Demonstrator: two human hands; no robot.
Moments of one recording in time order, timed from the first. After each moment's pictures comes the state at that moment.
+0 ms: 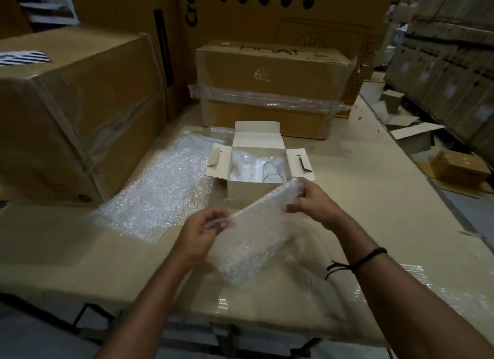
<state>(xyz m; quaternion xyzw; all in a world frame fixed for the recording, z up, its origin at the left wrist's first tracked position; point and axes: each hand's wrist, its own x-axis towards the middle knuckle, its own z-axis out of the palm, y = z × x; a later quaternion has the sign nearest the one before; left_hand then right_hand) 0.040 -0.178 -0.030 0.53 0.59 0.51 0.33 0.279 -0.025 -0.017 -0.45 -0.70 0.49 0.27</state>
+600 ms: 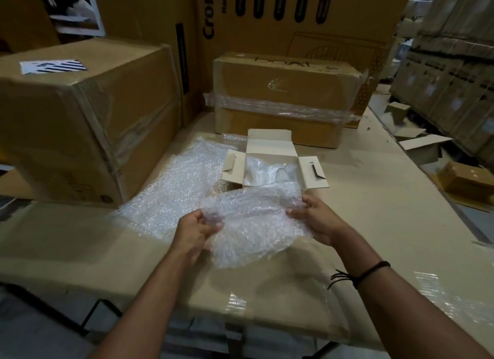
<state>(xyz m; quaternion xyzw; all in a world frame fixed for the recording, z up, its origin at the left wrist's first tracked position) -0.003 -0.167 -0.048 0.24 0.58 0.60 0.49 0.250 -0.052 -0.027 -0.40 -0.50 0.70 0.32</state>
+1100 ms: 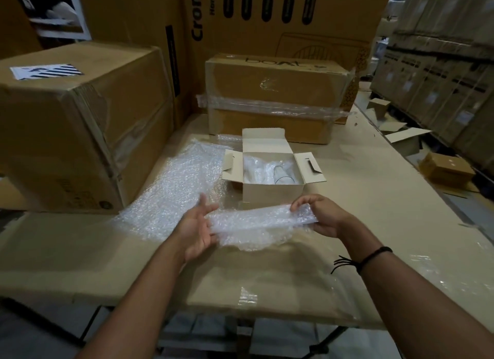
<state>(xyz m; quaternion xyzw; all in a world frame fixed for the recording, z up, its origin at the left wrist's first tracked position) -0.031 -0.170 -0.034 0.22 0.48 0.52 0.67 0.257 -0.052 -0.030 -0.45 -0.55 0.65 0.27</state>
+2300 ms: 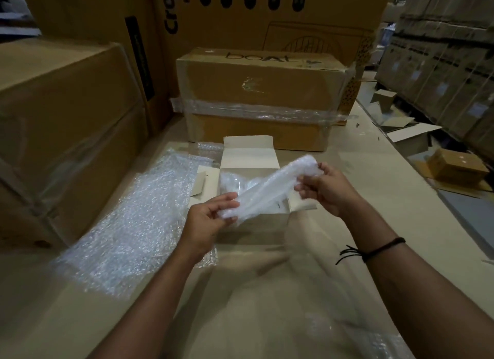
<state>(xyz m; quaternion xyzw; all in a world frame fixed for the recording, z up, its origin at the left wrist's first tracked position) 0.039 -0.054 -0.023 0.48 0.52 0.59 0.40 0.286 0.075 0.019 -0.44 -0.47 0.64 0.41</state>
